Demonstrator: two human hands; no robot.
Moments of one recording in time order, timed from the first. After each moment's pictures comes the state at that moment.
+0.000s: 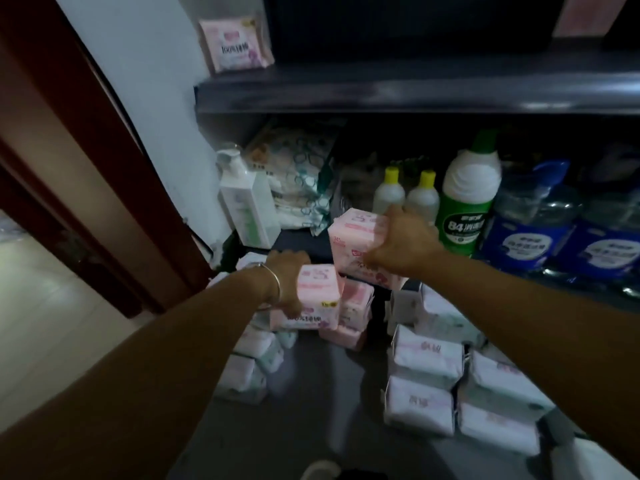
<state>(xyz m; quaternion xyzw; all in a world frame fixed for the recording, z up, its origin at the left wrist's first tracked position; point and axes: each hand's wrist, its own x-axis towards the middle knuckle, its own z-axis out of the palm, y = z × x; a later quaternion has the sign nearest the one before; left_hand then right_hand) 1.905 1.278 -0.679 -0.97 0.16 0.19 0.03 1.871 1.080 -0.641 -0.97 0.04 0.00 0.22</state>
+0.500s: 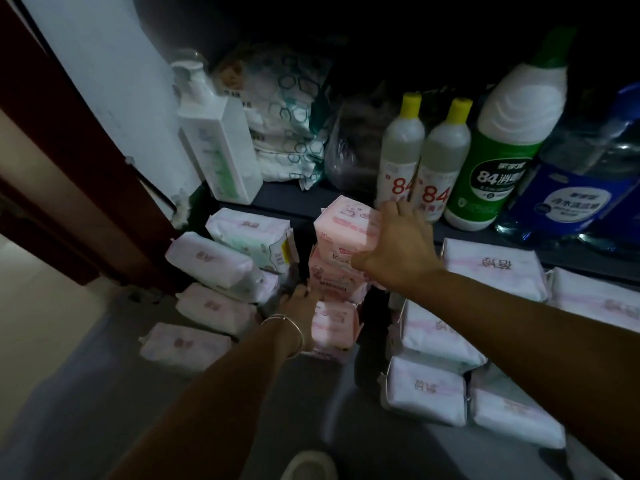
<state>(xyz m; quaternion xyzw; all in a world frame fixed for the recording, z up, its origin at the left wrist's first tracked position) 1.891 1.263 -0.865 -0.96 0.14 0.22 -0.06 1.888 1.097 -0.741 -0.98 0.03 -0.01 0.19</state>
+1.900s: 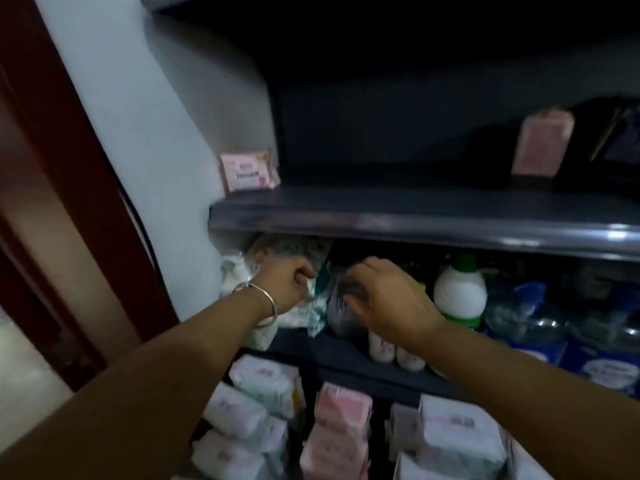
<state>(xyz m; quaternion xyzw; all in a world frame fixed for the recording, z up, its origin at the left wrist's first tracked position) 1.964 1.254 -0.560 -0.95 0.16 -0.05 -0.26 1.899 1.075 -0.563 -0.96 -0.16 -0.18 0.14</state>
